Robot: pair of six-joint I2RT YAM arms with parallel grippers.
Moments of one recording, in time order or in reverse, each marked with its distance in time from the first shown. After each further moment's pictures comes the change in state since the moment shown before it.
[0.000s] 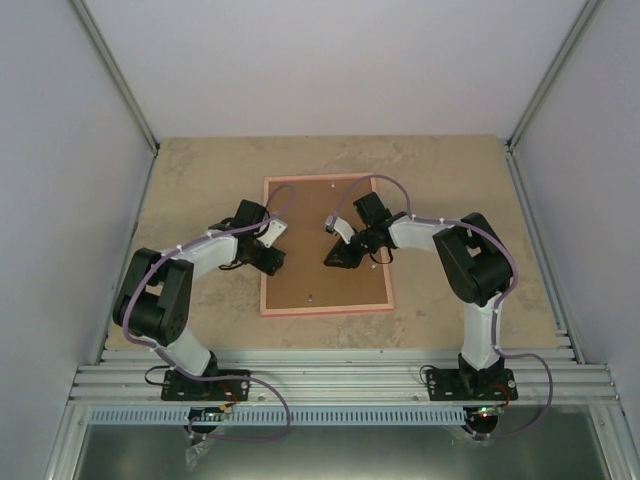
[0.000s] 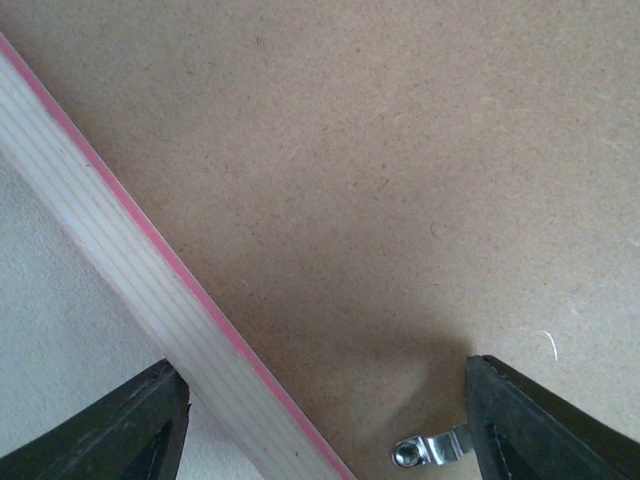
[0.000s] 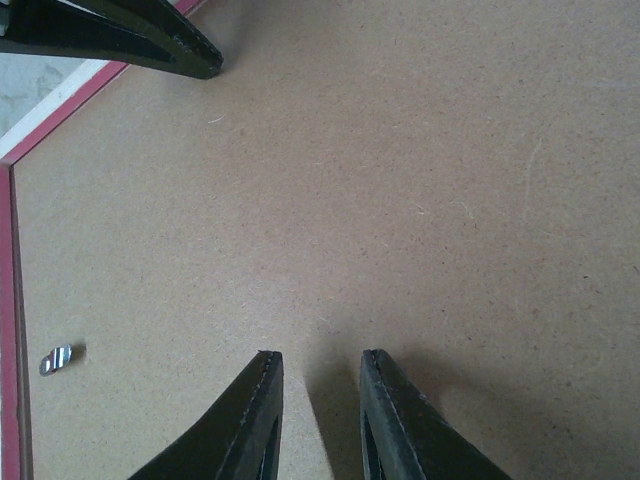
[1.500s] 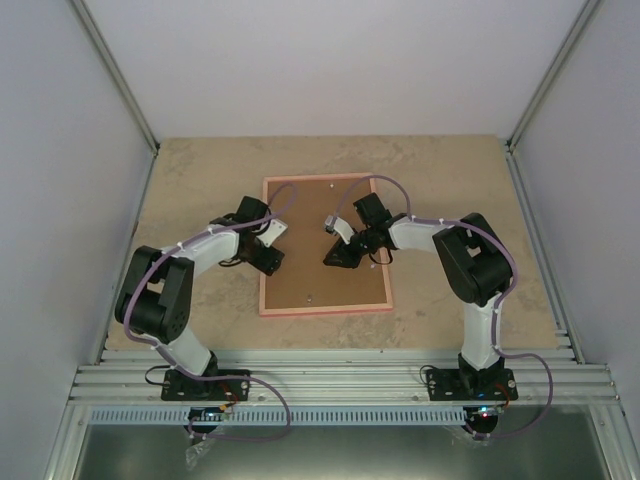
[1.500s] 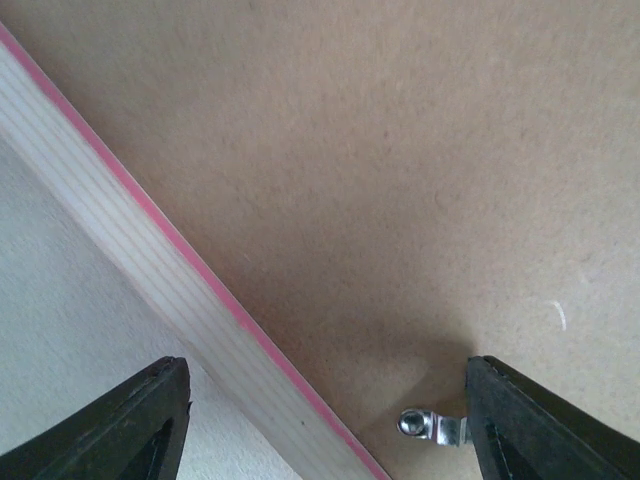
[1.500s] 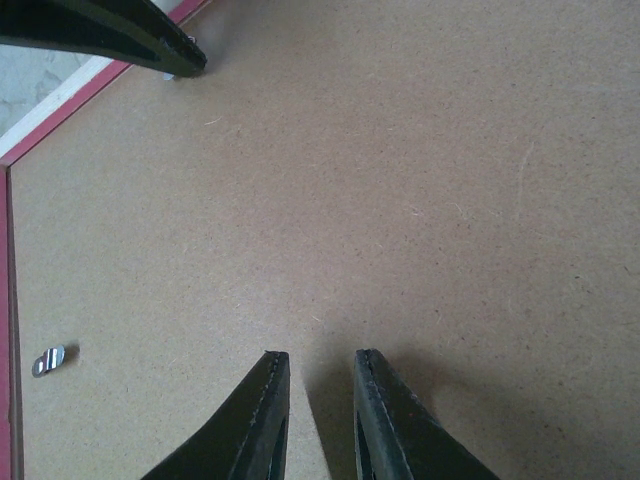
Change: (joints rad) left arm -0.005 0.009 0.063 -0.108 -0.024 0.024; right arm -0.003 0.000 -0.013 0.035 0.000 0.004
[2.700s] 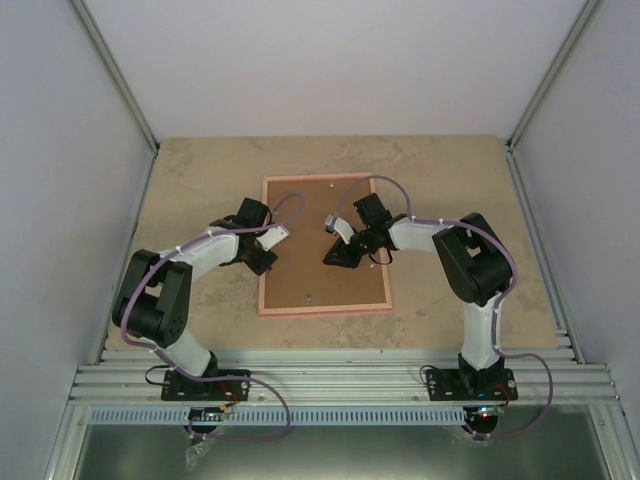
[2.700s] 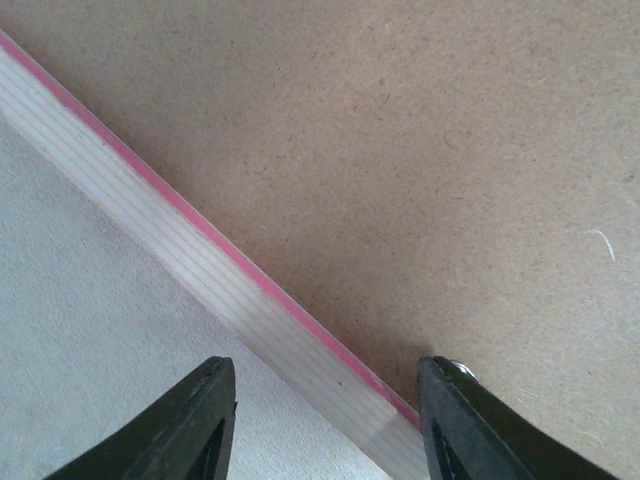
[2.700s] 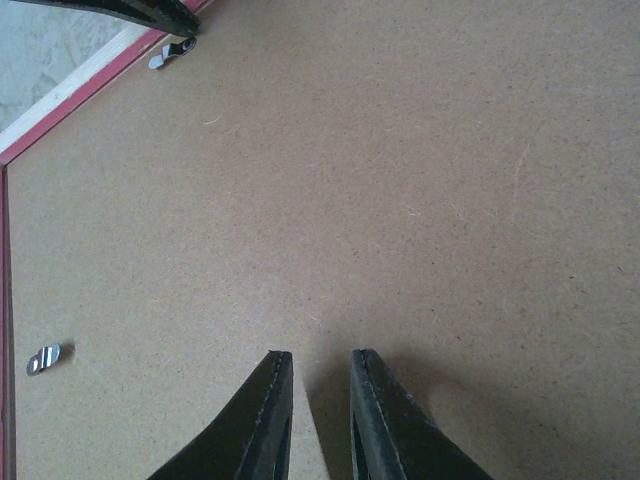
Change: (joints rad) left arm -0.011 -0.019 -0.023 -0.004 -0.108 0.192; right arm -0.002 0.001 -0.006 0.021 0.002 0.000
